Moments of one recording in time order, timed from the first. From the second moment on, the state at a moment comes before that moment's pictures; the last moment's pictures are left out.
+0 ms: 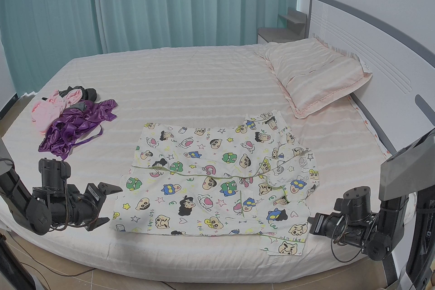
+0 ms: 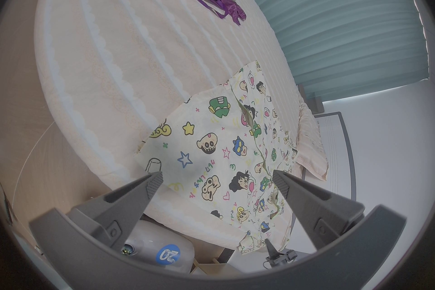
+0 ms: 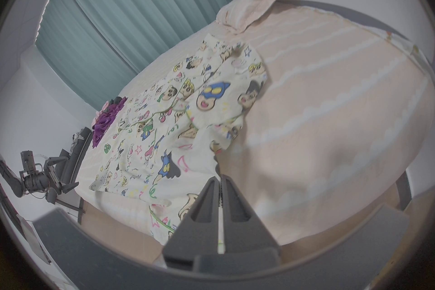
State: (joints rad) left arm 0.03 1.85 -0.33 -0.77 -0.33 -1.00; right arm 0.39 2.26 -0.17 -1.43 -0.04 0.60
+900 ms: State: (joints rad) left arm 0.02 1.86 -0.33 -0.77 -0.33 -1.00; right arm 0.42 2.33 -0.07 -1.55 0.11 0.55
